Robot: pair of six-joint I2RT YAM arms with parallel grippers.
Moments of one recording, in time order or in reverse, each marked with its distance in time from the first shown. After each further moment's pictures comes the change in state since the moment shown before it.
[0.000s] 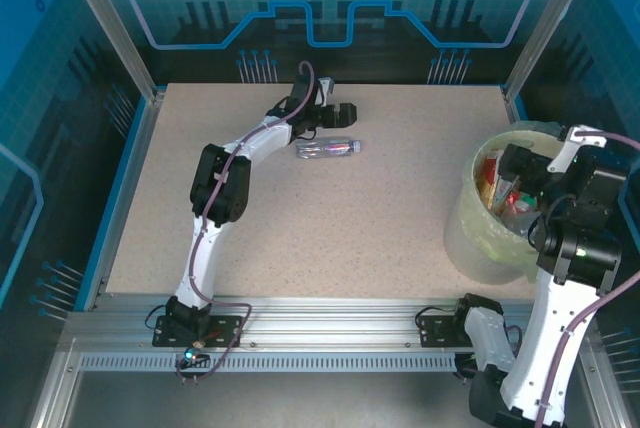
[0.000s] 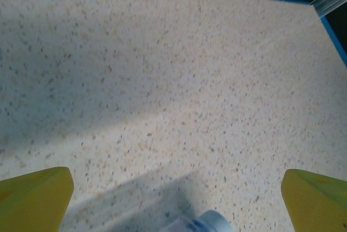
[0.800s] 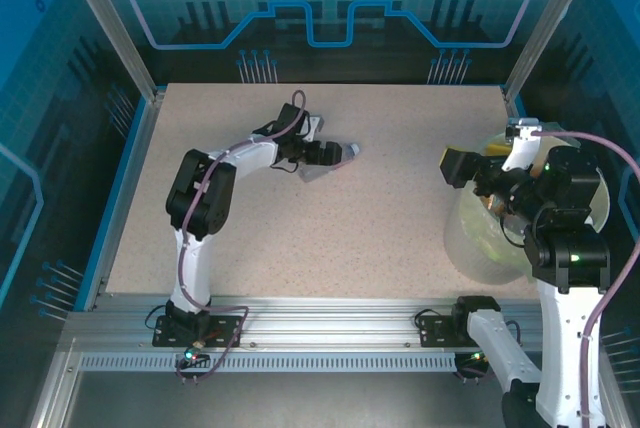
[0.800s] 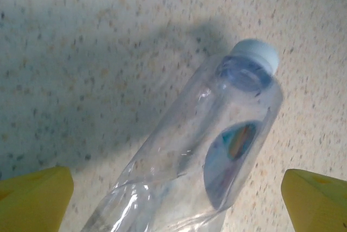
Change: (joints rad) left arm 0.005 -0.248 -0.458 -0.061 0.078 0.105; right arm 0.306 -0.040 -0.100 0.167 -0.283 0.128
